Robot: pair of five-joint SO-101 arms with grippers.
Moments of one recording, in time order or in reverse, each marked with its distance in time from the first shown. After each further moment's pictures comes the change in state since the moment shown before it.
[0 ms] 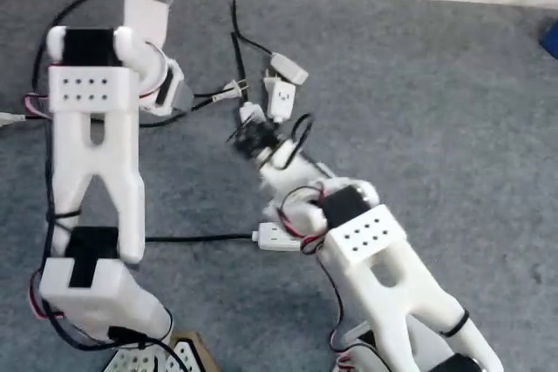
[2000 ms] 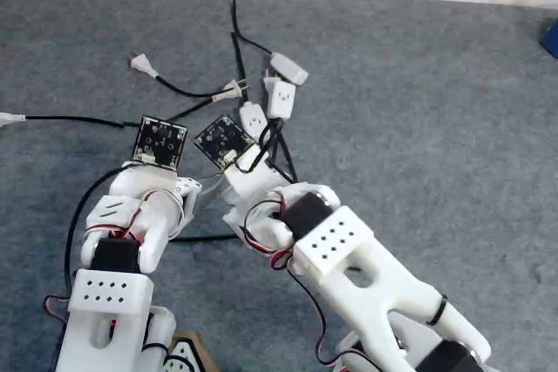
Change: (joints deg) left arm 4.6 -70.2 105.9 -61.5 3.6; right arm -13.3 3.9 -4.1 -0.4 -15.2
